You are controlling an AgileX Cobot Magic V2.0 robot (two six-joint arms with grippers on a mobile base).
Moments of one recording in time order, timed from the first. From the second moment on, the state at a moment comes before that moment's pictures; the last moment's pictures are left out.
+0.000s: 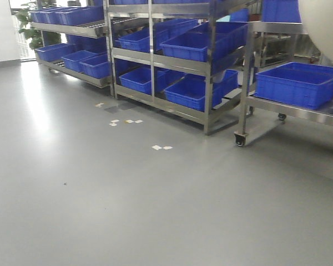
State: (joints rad) left arm -0.10 -0.01 0.01 -0.07 0.06 0.02; right arm 0.13 0.56 -0.73 0.12 0.67 0.06
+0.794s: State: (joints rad) left arm -0.10 -0.01 0.01 -0.07 0.06 0.02; right arm 0.13 0.56 -0.73 0.12 0.67 0.06
